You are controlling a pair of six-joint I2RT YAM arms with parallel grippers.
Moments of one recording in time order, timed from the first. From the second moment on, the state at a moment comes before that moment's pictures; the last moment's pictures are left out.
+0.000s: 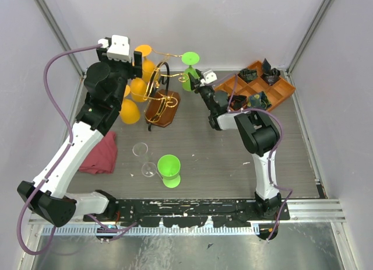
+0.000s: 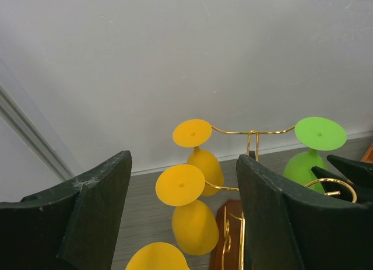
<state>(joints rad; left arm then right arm) -0.49 1.26 1.40 0.04 -0.37 0.21 0.45 2.16 1.23 1.34 -0.06 -0.13</state>
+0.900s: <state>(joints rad) -0.54 1.14 1.36 -0.37 0.15 0.10 0.46 1.59 1.15 0.64 0.26 -0.15</state>
